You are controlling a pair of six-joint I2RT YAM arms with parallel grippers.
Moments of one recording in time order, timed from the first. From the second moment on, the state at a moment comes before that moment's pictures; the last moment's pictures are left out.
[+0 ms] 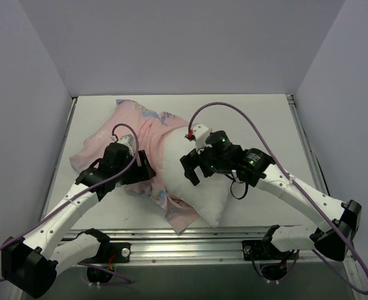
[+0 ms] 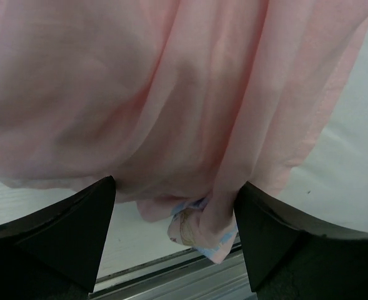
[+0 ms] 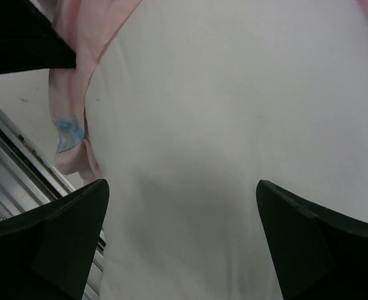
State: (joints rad) left arm -0.49 1.01 0.82 -0.57 0.03 -0.63; right arm 0.83 1.22 1.20 -0.63 0.02 0.09
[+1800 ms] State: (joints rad) left arm 0.00 1.29 0.97 -0.42 0.20 -0.51; right arm 0.61 1.14 1.19 -0.78 -0.39 0.02
